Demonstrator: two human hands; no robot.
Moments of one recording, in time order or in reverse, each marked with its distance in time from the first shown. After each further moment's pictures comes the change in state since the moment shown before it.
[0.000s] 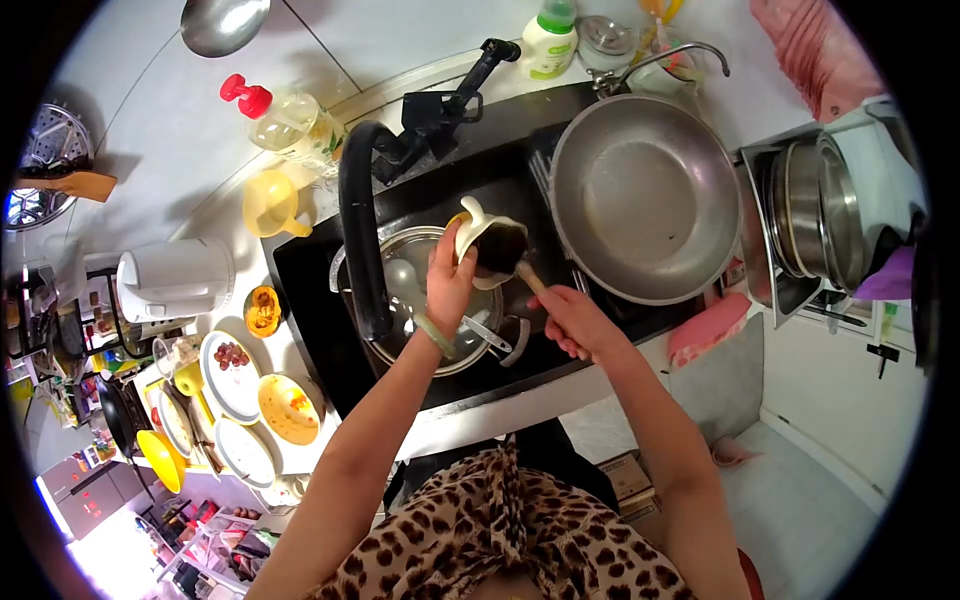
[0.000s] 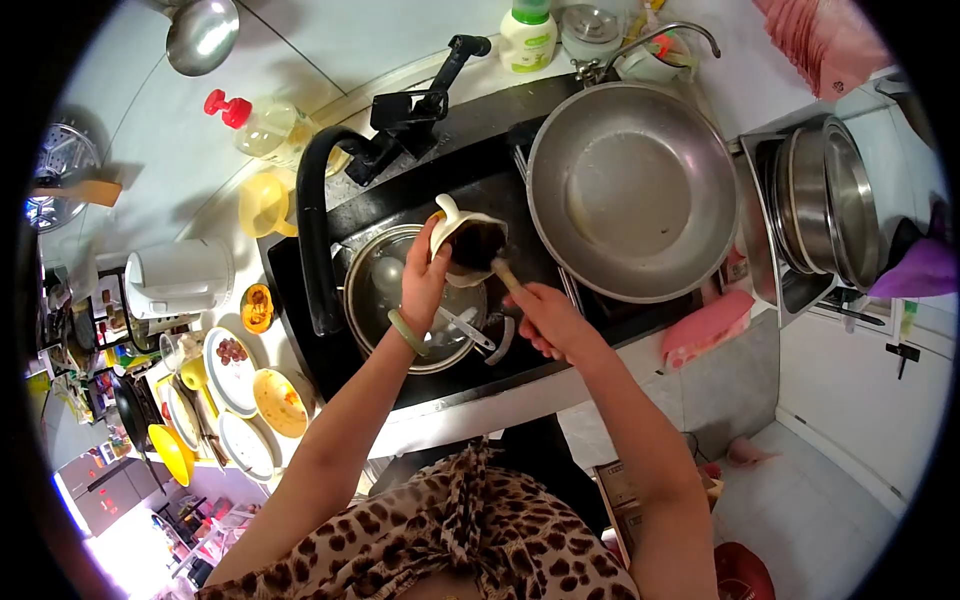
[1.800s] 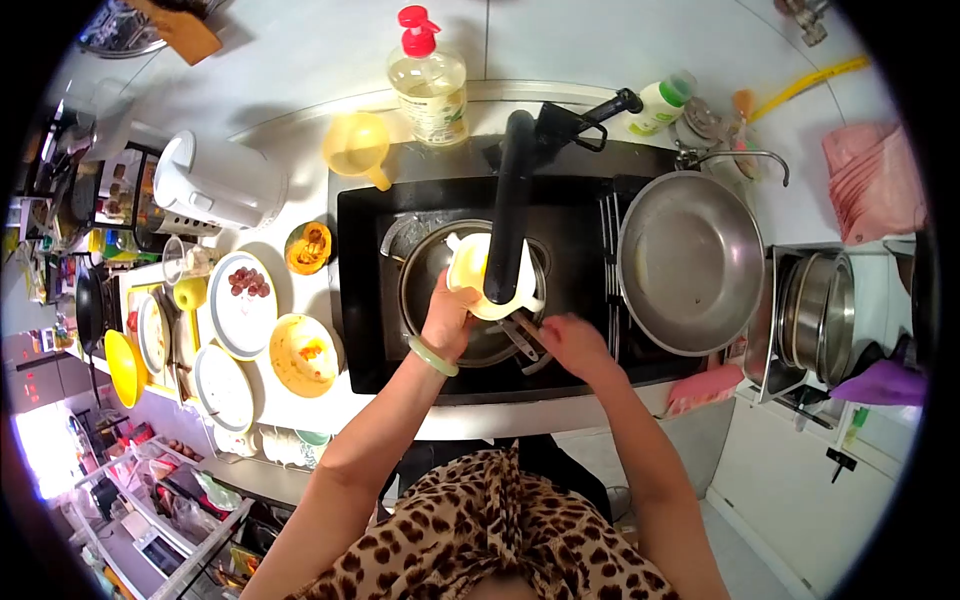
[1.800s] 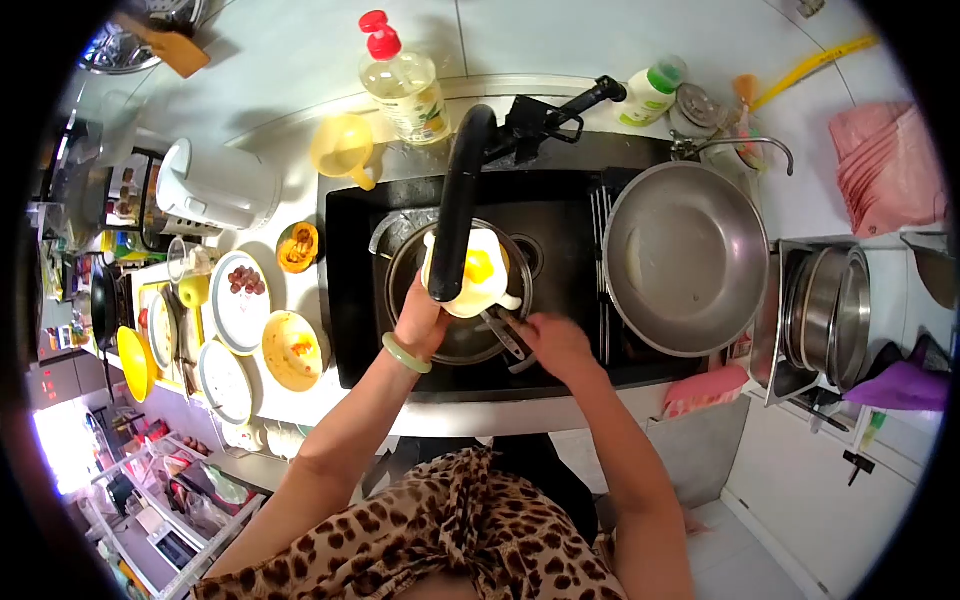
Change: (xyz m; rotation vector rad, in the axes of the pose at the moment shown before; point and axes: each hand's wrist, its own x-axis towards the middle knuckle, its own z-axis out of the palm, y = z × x) left_hand -0.051 0.002 -0.077 -1.006 0.130 -0.581; right_hand 0.052 0.022 0.039 -1.120 0.186 -0.319
